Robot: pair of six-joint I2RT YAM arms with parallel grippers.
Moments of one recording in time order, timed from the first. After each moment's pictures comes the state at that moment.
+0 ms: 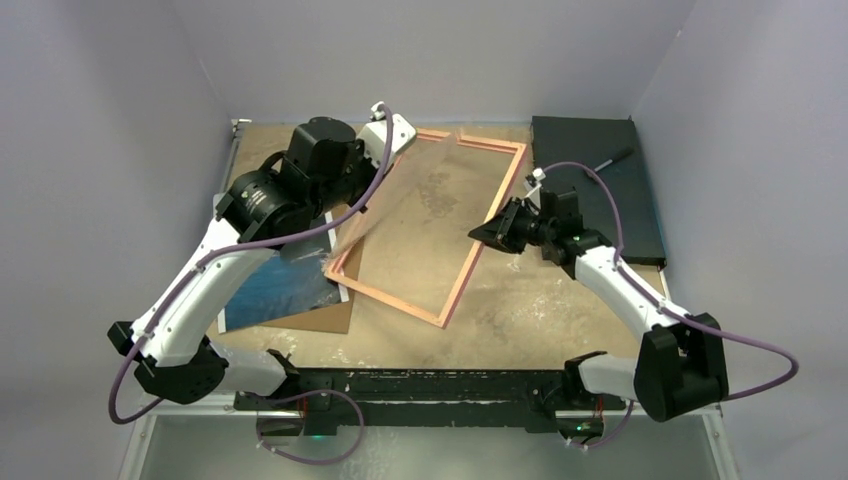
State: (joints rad) left arm -0.76 1.35 1.81 -0.98 -0.18 0.22; right arm 0.29 1.24 0.78 -0.18 -0.52 0.85
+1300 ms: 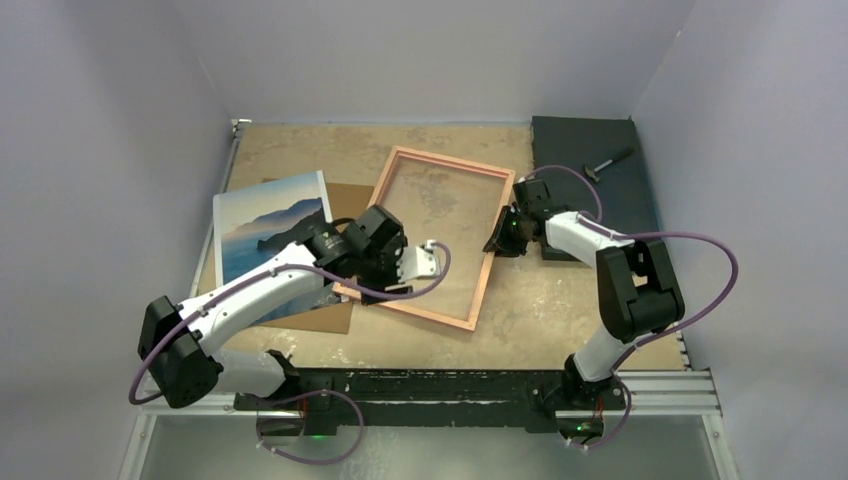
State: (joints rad) left arm -0.81 1.32 1.16 -0.90 0.12 0.59; right arm 0.29 1.66 0.97 -0.37 -0.21 0.63
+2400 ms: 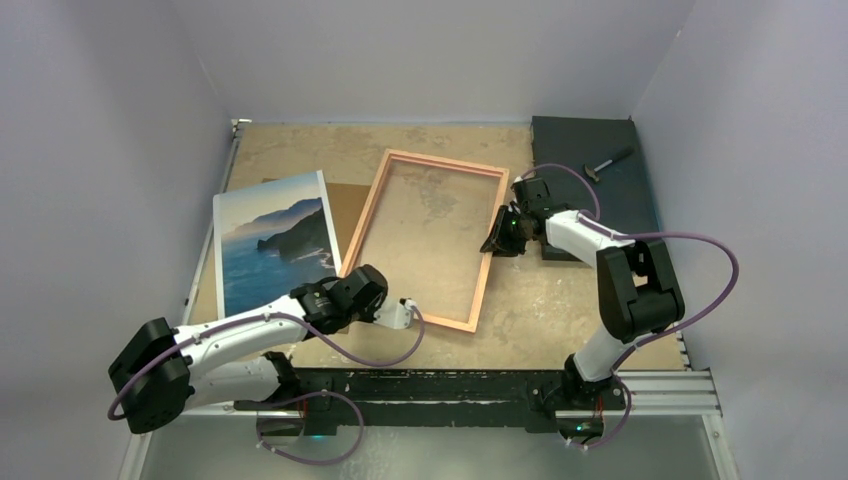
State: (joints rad) left arm -0.92 1.10 0.57 -0.49 -0.31 0.91; right arm 0.29 1.66 0.99 -0.38 -0.27 0.60
